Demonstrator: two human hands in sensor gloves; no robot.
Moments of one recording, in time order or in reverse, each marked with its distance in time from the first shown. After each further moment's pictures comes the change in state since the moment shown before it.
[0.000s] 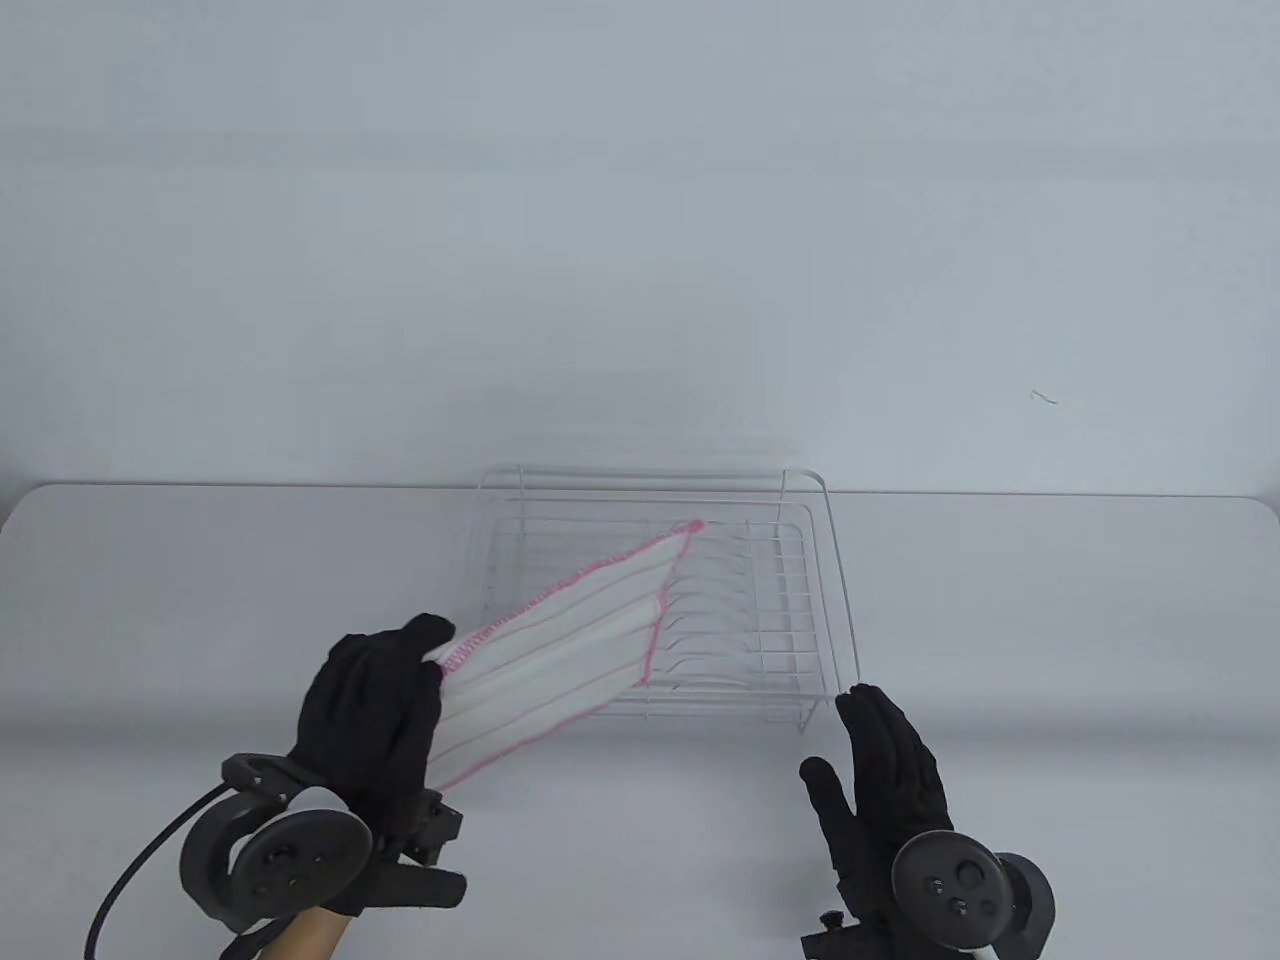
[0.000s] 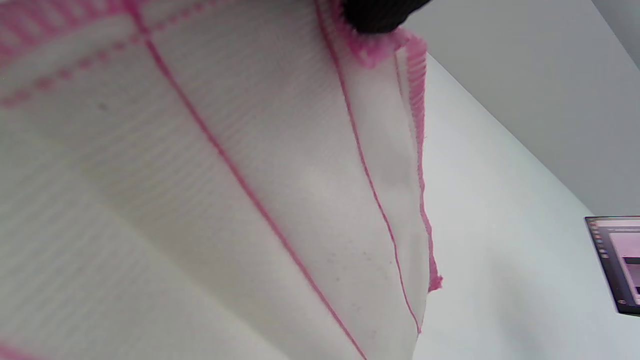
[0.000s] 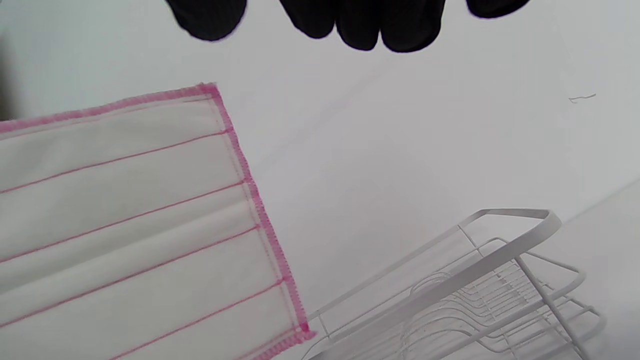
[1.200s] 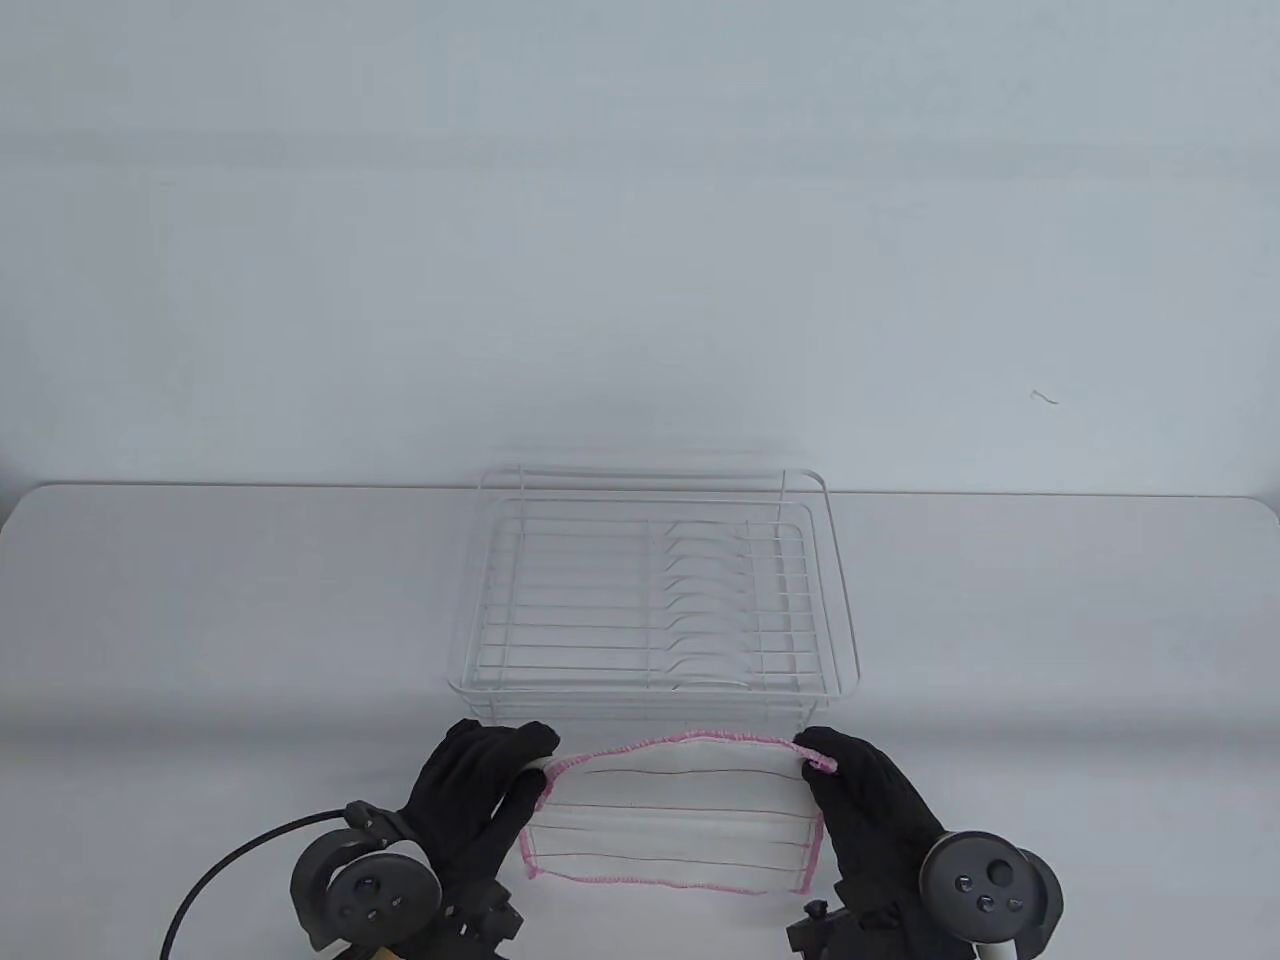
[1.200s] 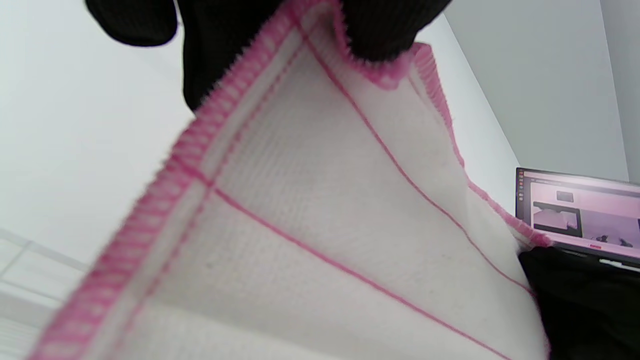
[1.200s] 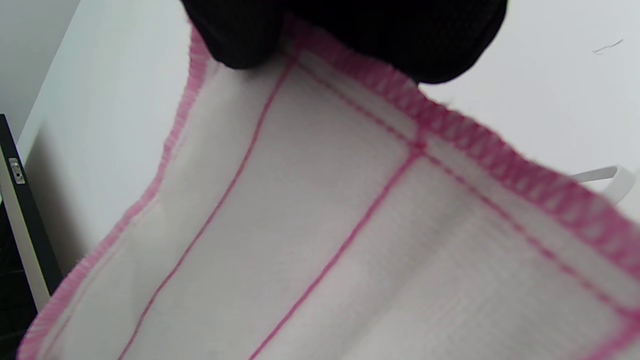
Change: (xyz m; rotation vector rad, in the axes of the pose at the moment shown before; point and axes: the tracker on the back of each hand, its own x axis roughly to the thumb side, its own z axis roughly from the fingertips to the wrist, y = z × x) left_hand -0.020 -0.076 0.063 -0.201 -0.053 0.136; right_hand -0.015 0.010 -0.004 -0.048 -0.032 -0.202
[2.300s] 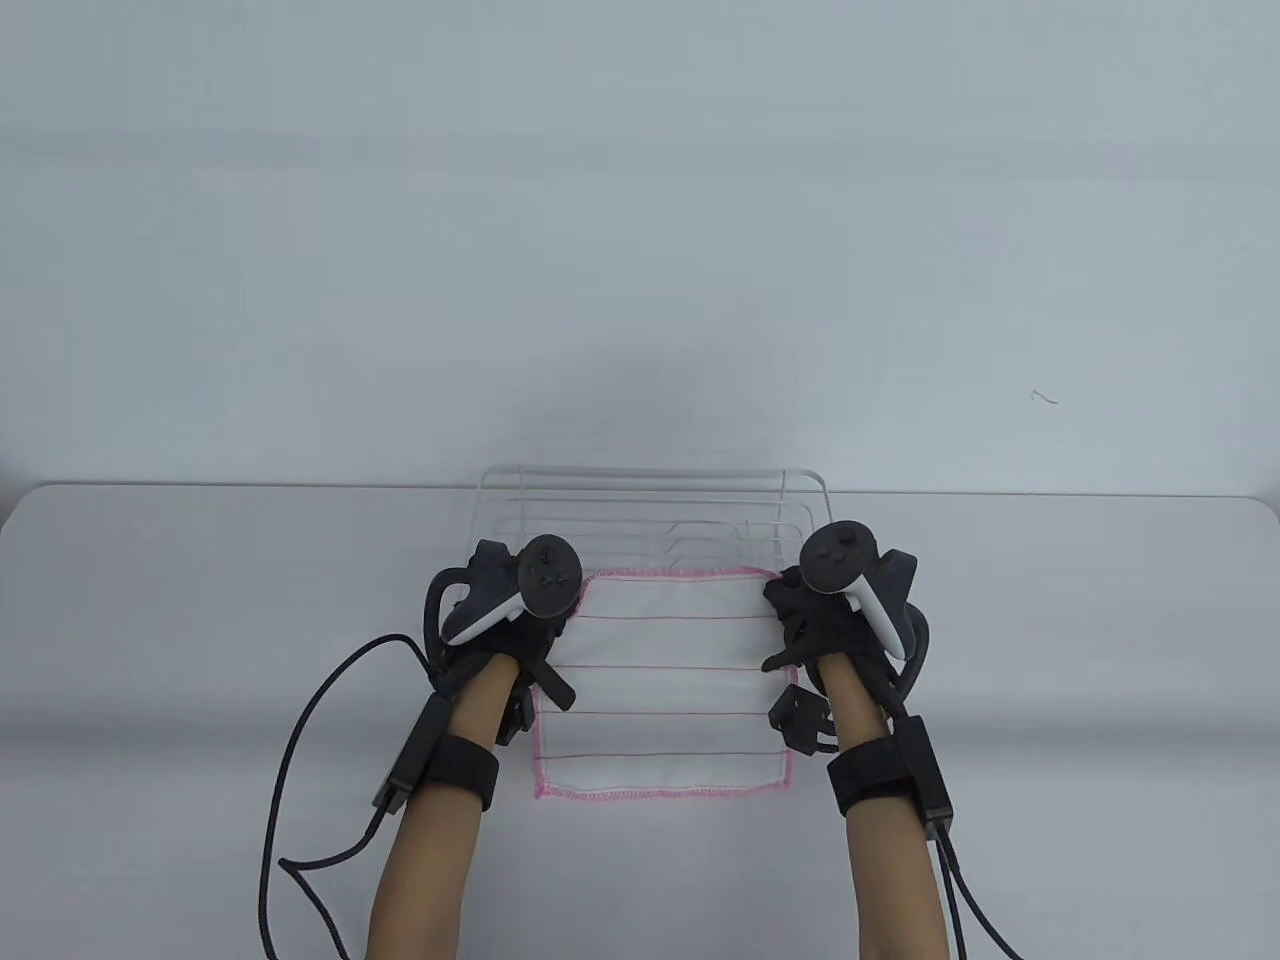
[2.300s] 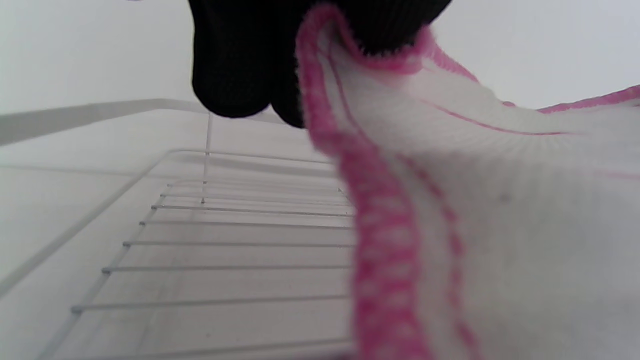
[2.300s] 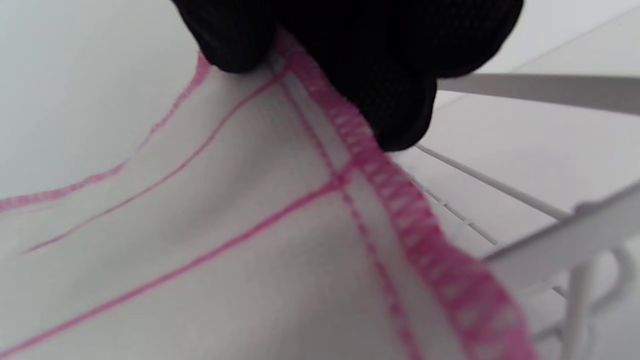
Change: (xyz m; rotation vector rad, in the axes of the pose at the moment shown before) left_hand -0.118 -0.120 -0.163 -0.668 0.397 -0.361; right_hand -0.087 0.090 -0.193 0.457 0.589 0.446
